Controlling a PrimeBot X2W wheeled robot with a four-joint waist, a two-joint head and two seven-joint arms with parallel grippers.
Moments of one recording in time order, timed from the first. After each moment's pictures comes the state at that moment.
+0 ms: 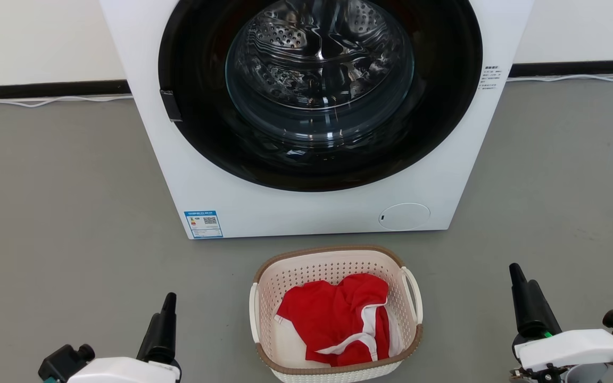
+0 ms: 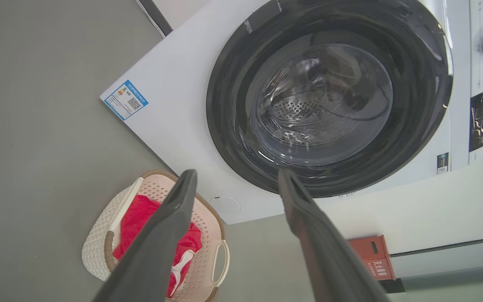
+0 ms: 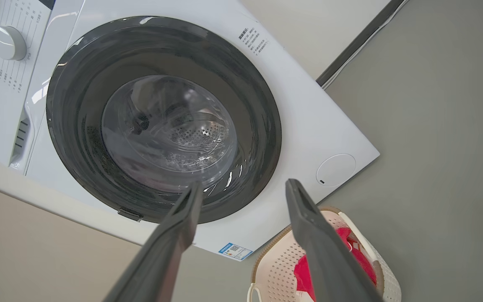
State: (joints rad) left arm -0.01 0.03 0.02 0.33 -1.09 -0.11 -0.05; right arm -0.02 -0.08 -0.07 0.26 0.93 0.12 -0.04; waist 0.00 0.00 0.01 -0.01
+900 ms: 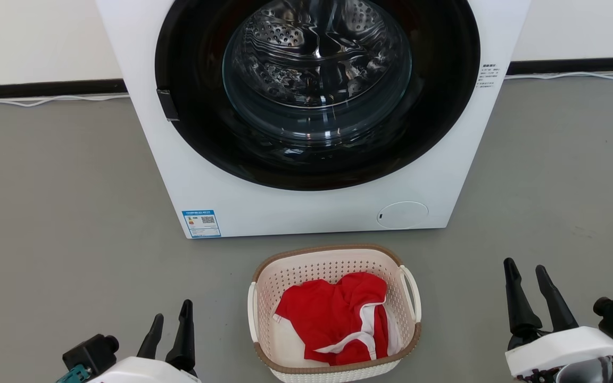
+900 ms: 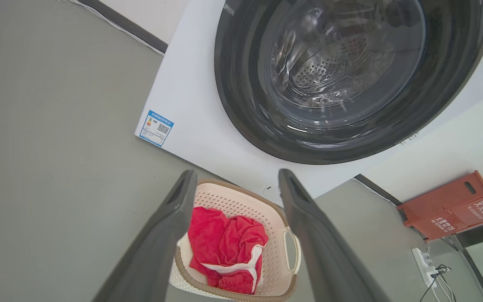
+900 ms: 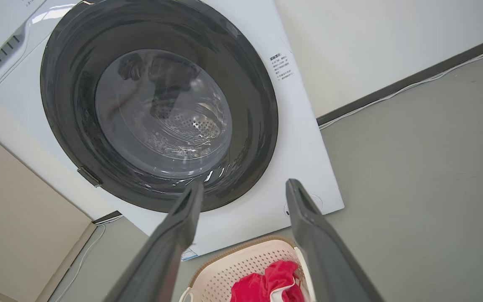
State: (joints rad) left arm -0.01 0.03 -0.03 0.35 -0.67 -0.06 -0.13; right arm -0.03 -0.11 -0.04 0.24 0.55 0.12 -0.12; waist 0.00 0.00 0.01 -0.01
